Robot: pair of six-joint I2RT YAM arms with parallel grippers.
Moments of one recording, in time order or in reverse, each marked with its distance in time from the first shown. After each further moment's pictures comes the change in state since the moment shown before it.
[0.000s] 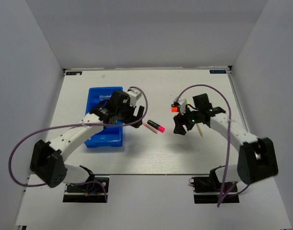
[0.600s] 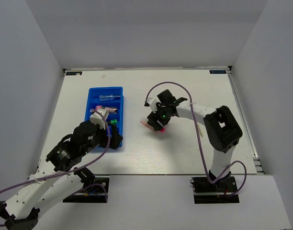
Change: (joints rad) left arm -0.111 -0.800 -0.358 -0.225 -0.284 -0.327; right arm 0.317 0.587 0.403 0.070 0.265 0.071
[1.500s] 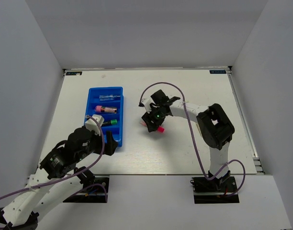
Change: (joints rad) left arm -0.005 -0.129 -0.014 -0.139 -0.001 -0.014; right arm 0.061 0.107 0.105 -0.031 -0.044 0.072
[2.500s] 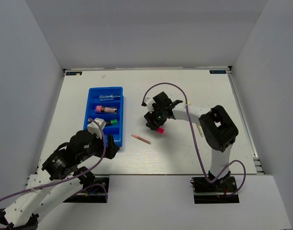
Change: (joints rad) left arm 0.000 -0.032 -0.069 0.006 0.049 -0.004; right arm -0.009 -0.042 -0.089 0.114 0.097 0.061
